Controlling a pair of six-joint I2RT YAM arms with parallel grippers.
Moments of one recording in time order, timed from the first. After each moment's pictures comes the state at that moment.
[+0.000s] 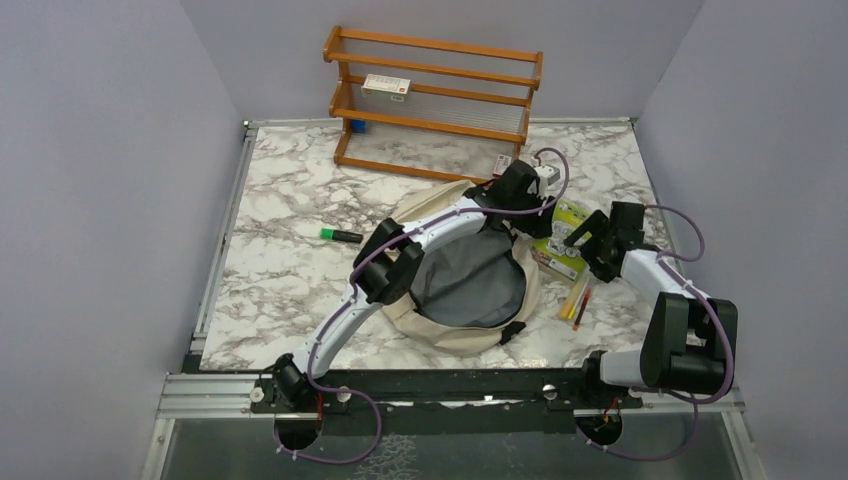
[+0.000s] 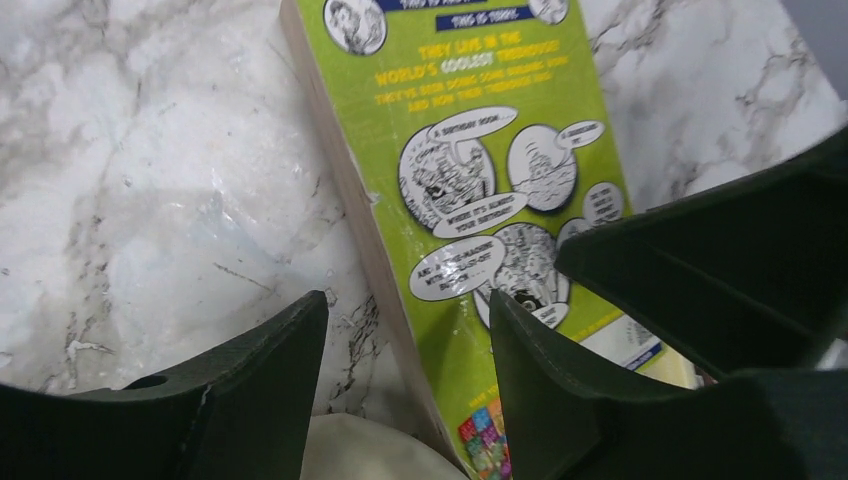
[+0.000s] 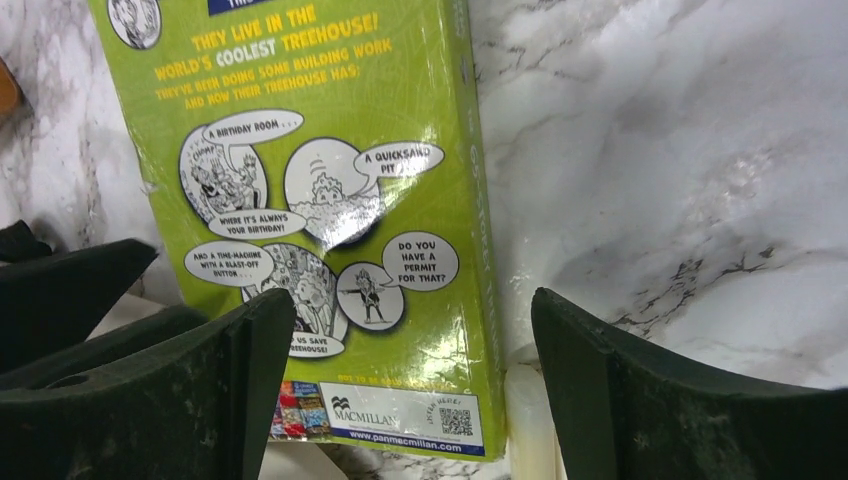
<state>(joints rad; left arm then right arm) -0.86 2.54 2.23 -0.29 0.32 -0.31 -0.16 1.35 0.66 -0.23 0.02 0.66</state>
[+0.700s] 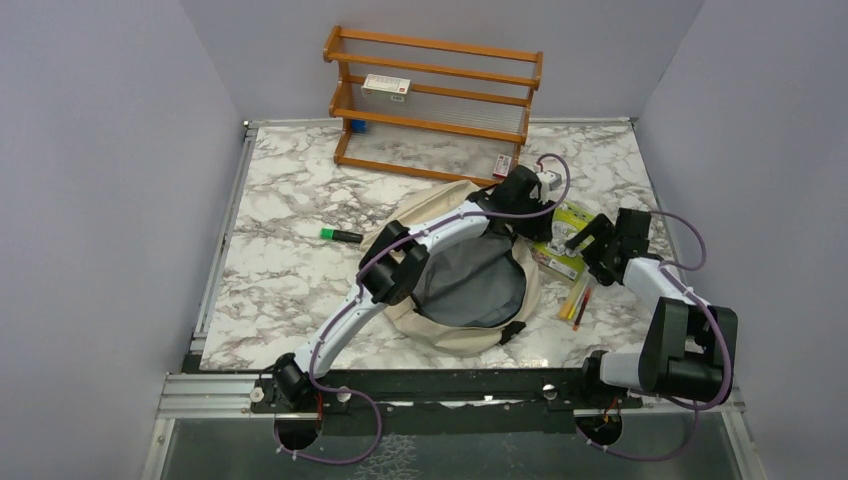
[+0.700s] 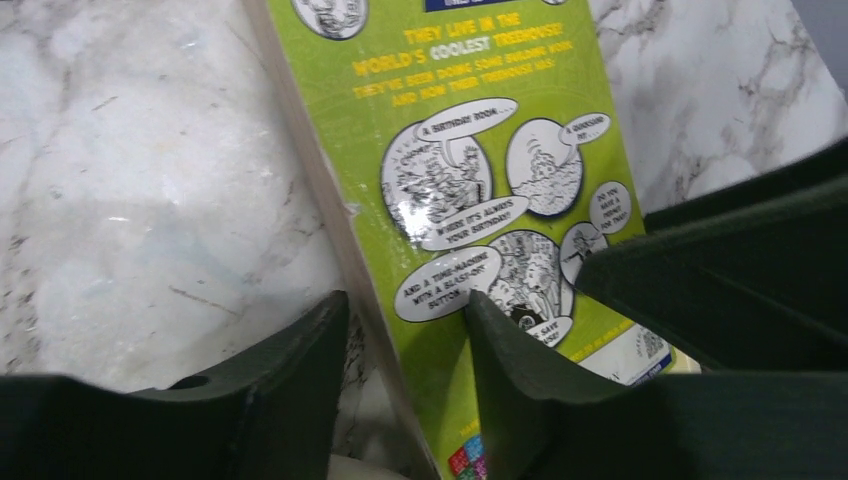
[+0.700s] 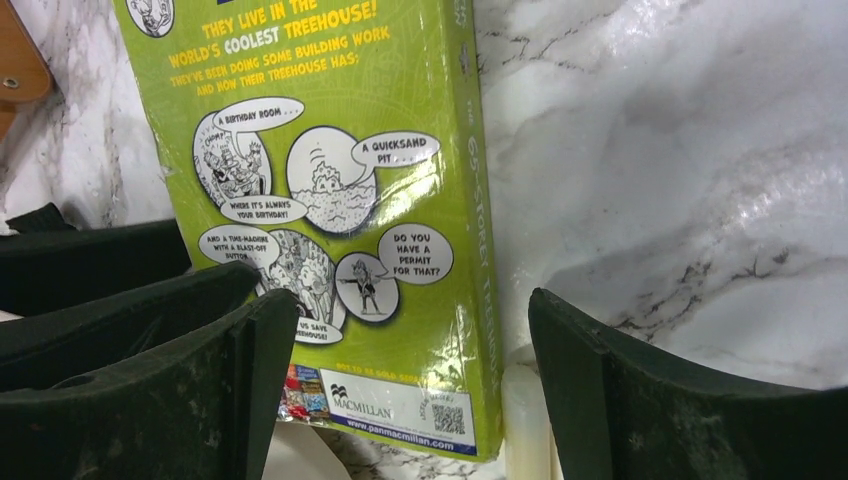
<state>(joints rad) -0.87 2.62 2.28 -0.28 0.34 -0.31 -0.19 1.30 0.59 -0.17 -0.06 0.65</state>
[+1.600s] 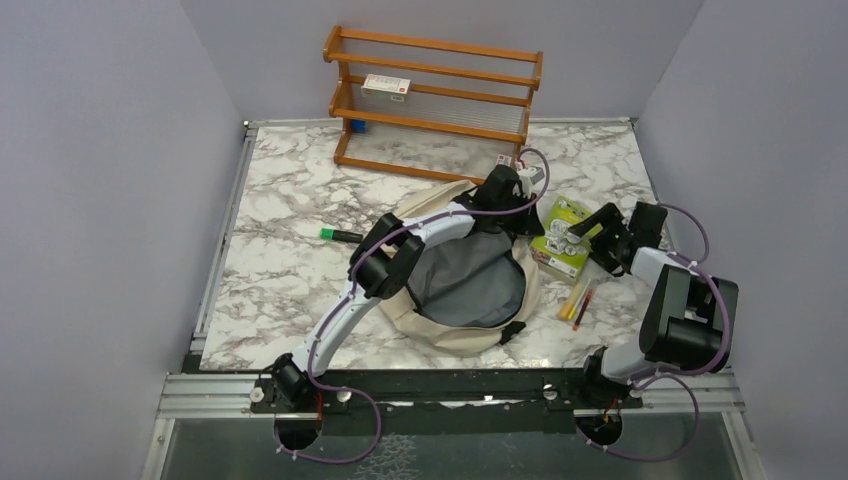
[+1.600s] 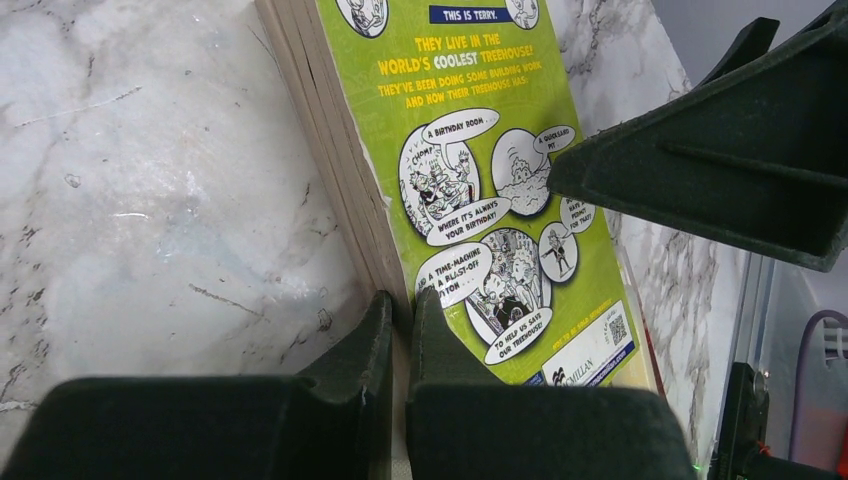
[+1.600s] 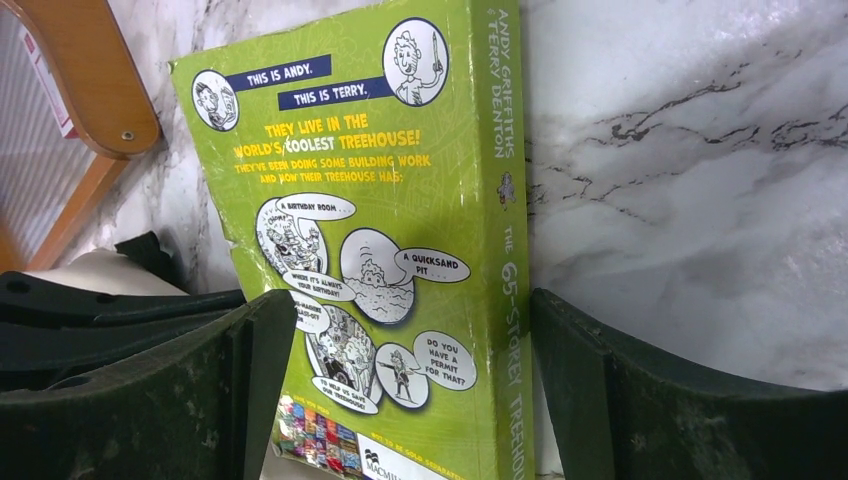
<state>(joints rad) -0.80 2.59 2.07 -0.01 0.49 -0.47 -0.31 1.48 0.64 0.03 -0.28 0.62</state>
